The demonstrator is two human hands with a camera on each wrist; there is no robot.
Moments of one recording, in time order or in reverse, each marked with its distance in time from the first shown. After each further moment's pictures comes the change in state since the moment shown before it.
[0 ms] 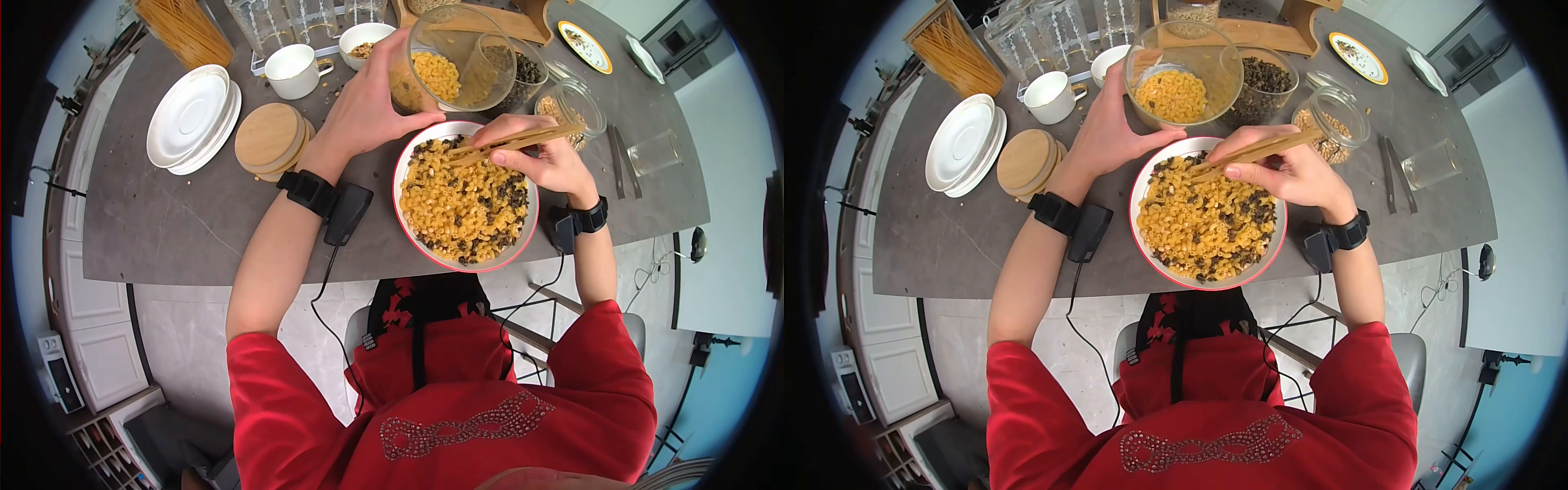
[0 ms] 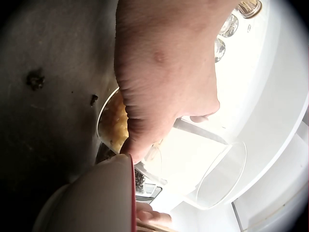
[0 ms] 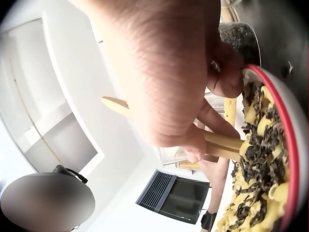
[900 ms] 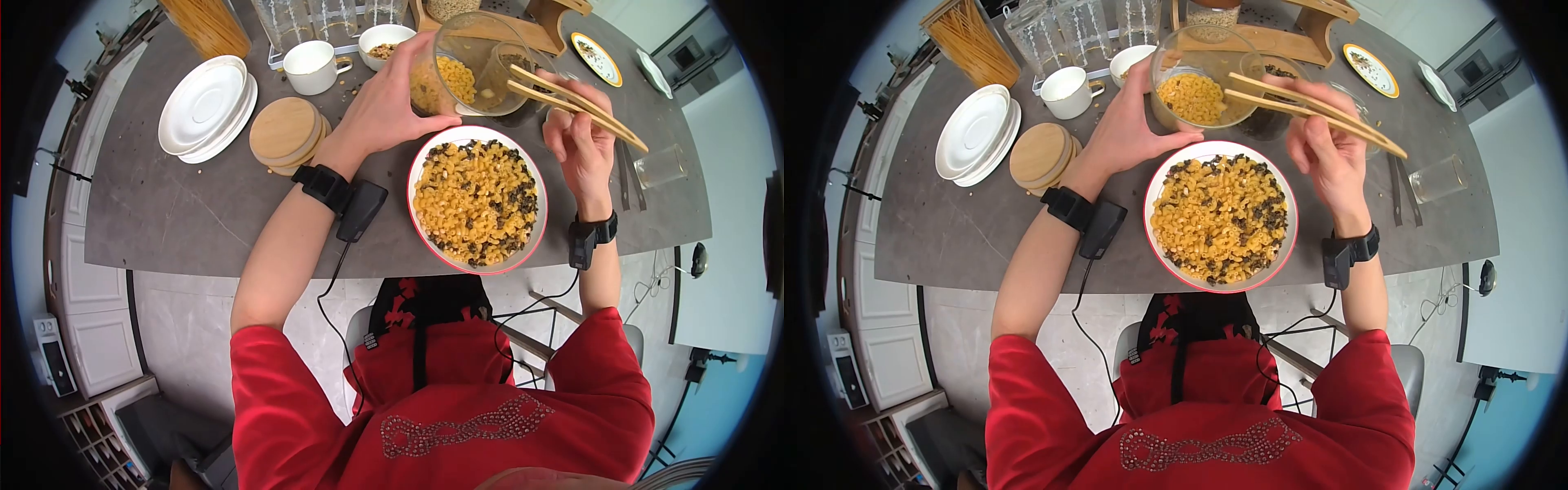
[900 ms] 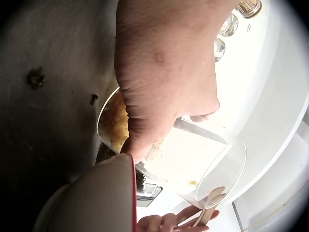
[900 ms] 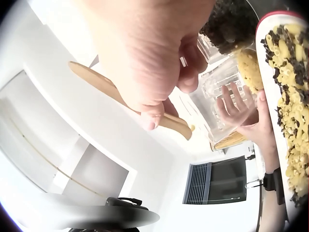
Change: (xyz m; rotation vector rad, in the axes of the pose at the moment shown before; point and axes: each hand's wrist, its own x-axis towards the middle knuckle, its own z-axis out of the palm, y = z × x) left_hand 0.001 0.003 -0.003 0.013 -0.015 -0.012; right_hand 0.008 -0.006 0.004 0.393 0.568 -0.264
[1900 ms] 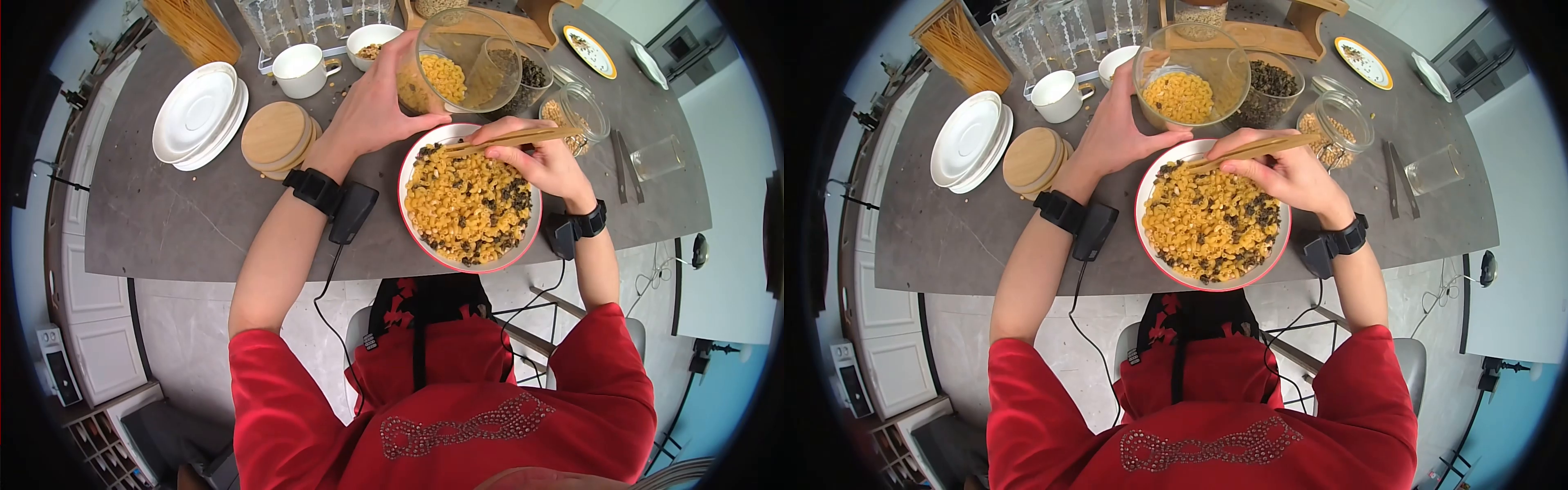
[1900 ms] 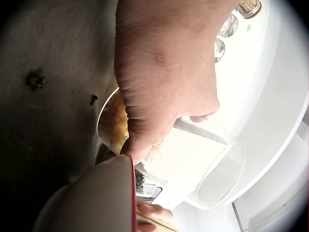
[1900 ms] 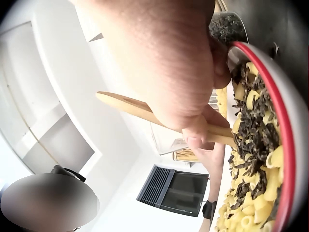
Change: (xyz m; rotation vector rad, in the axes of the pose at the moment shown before) left_hand 0.000 -0.004 0.001 -0.003 0.016 -0.001; right_hand -0.007 0.008 -0.004 -0.484 -0.532 0.255
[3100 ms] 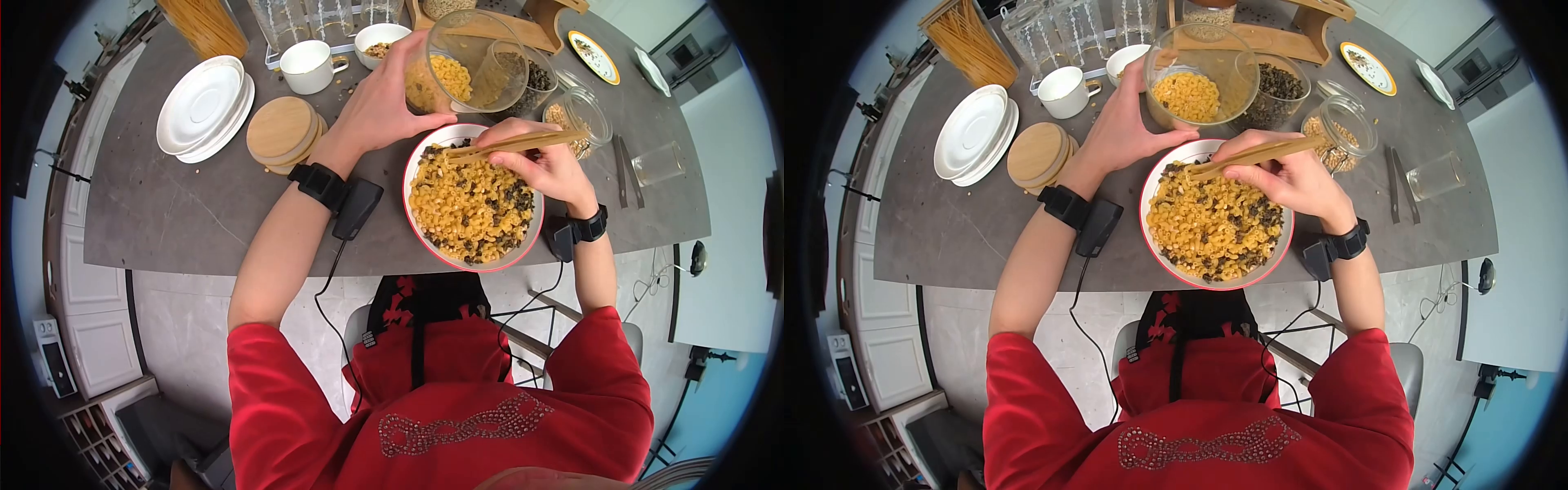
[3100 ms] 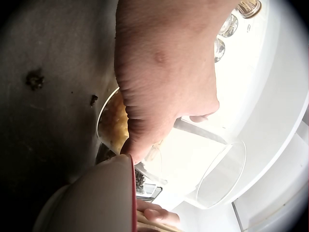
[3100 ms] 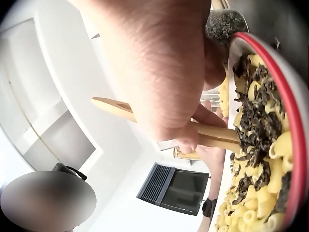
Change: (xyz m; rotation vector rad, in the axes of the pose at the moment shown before) left_hand 0.000 0.001 0.001 -0.031 0.009 0.019; right_hand -0.001 -0.004 0.002 -0.014 0.027 -0.056
